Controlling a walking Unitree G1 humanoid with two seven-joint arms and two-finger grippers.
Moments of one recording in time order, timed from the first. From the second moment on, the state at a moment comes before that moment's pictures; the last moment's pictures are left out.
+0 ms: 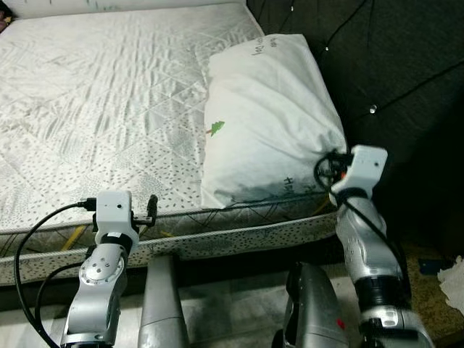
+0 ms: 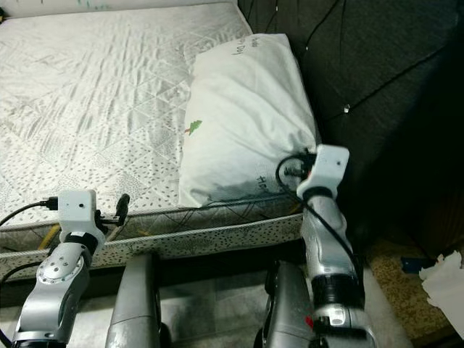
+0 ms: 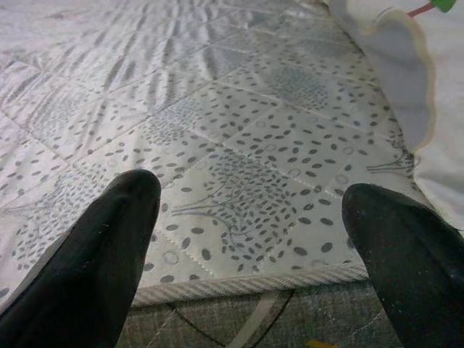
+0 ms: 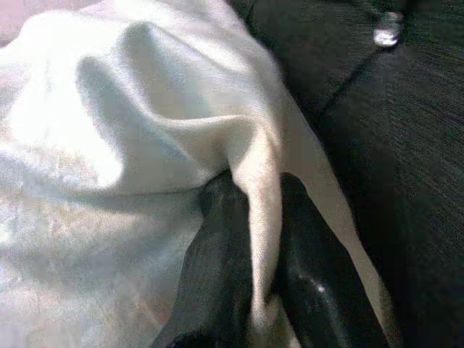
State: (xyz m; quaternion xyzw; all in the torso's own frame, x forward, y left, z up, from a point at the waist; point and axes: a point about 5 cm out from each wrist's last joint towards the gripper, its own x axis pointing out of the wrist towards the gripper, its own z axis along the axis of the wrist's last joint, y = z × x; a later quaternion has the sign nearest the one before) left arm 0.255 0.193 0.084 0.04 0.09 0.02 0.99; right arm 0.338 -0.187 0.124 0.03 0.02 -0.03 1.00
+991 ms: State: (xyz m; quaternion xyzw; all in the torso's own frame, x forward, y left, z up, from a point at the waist) left arm 0.259 0.194 0.086 0.04 0.08 0.04 0.99; right arm 0.378 -0.276 0.163 -0.04 0.08 -0.08 0.99
